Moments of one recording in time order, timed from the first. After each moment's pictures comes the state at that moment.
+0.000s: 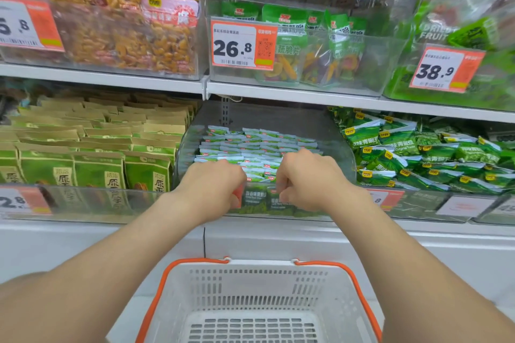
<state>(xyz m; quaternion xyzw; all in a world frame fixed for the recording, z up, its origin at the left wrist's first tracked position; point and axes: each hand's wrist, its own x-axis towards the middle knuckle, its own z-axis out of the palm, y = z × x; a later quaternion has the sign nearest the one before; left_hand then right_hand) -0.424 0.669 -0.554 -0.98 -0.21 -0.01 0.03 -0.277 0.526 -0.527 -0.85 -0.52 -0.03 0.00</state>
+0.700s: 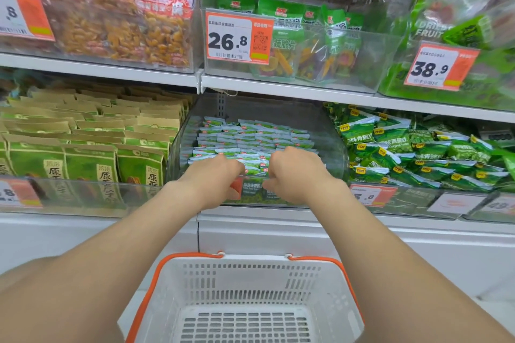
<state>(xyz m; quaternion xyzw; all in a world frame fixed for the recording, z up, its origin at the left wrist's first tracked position) -0.404 0.682 -0.569 -0.98 -0.20 0.00 -0.03 -0.274 0.540 -0.537 -0.85 -0.52 -0.04 -0.03</state>
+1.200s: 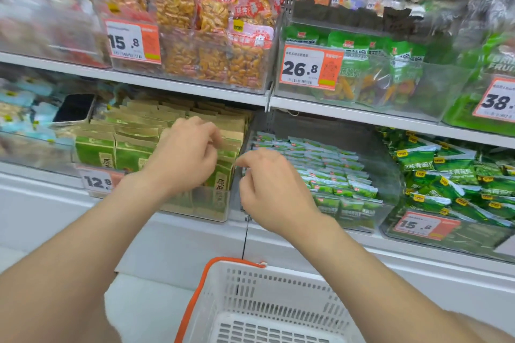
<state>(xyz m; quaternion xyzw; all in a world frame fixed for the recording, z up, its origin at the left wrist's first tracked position) -0.536 0.734 -0.516 -0.90 -0.33 -0.27 -0.05 -0.409 0.585 -0.521 -0.75 -0.62 -0.08 0.20</state>
